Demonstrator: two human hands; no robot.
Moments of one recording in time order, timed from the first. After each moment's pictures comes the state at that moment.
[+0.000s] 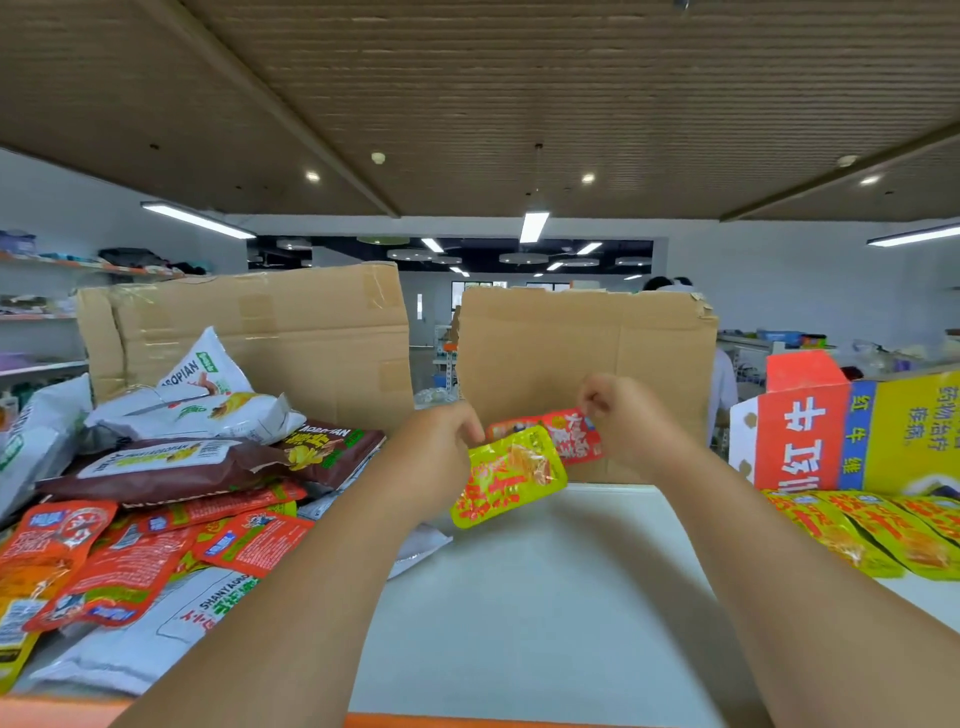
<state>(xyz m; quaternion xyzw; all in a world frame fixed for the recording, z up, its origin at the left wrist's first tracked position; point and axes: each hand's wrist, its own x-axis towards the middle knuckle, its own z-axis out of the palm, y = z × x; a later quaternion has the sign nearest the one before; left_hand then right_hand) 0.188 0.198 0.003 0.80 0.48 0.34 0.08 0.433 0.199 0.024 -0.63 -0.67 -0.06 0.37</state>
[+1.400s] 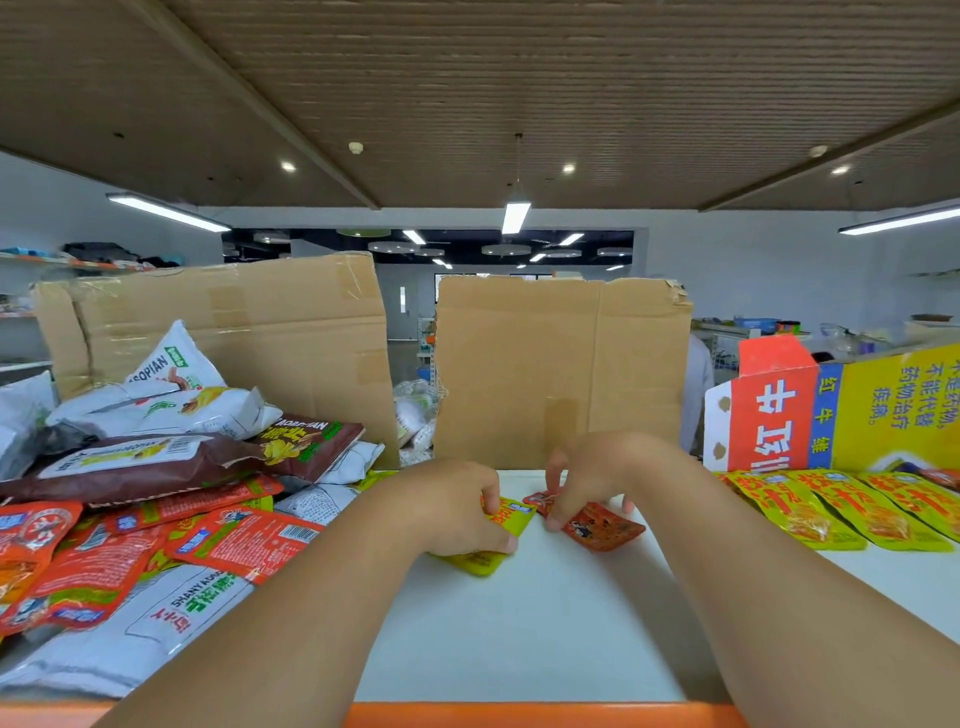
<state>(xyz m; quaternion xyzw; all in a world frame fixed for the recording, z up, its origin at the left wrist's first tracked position) 0.214 0.172 -0.008 0.87 0.49 0.06 0.07 0.406 0.156 0.023 -0.73 -0.67 0.11 -0.03</state>
